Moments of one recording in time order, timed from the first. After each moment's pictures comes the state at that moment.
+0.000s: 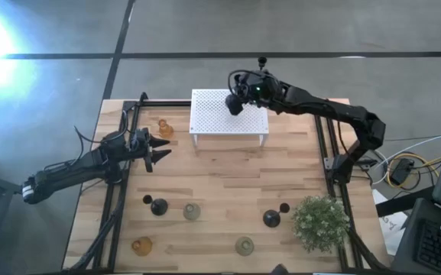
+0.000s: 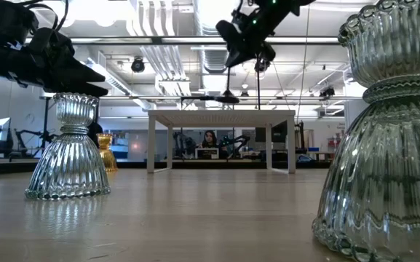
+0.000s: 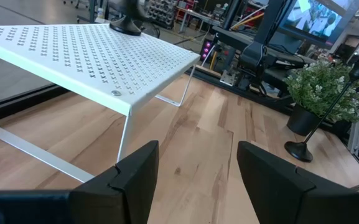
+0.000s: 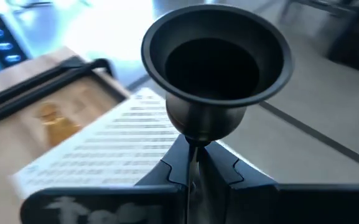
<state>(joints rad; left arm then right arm) 0.43 0.26 0.11 -0.05 0.18 -0.27 -0.41 1.65 1.51 -0.39 0.36 0.23</state>
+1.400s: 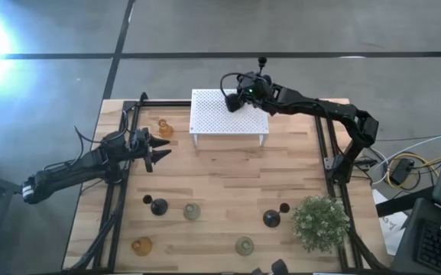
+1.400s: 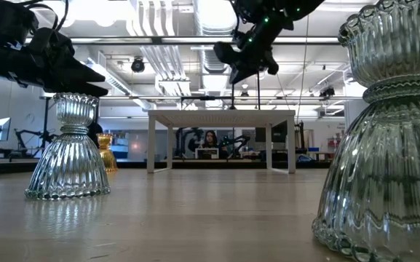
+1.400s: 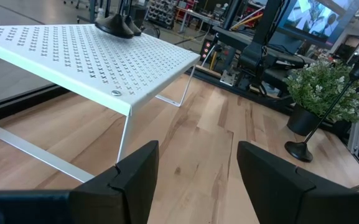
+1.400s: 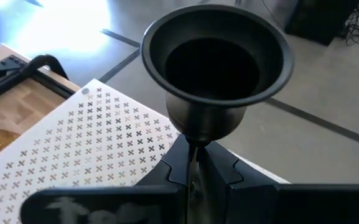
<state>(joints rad) 0.43 0.26 0.11 -0.05 0.18 -0.27 -0.43 1.72 1.48 -0.37 0.47 0.34</state>
